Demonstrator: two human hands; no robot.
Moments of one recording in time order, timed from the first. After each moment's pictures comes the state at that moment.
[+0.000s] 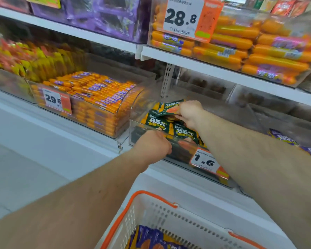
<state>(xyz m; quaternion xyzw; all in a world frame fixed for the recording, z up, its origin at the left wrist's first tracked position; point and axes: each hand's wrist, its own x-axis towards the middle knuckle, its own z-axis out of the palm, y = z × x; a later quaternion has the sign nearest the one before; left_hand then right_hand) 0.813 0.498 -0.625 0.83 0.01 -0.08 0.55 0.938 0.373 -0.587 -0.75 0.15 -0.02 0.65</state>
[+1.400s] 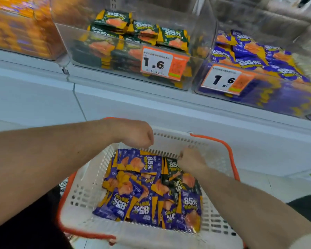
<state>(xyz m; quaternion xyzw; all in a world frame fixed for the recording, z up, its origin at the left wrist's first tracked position) 0.726 0.427 -0.717 0.87 -0.29 -0.38 0.10 0.661 0.207 -0.864 -0.96 0.15 0.21 0.10</state>
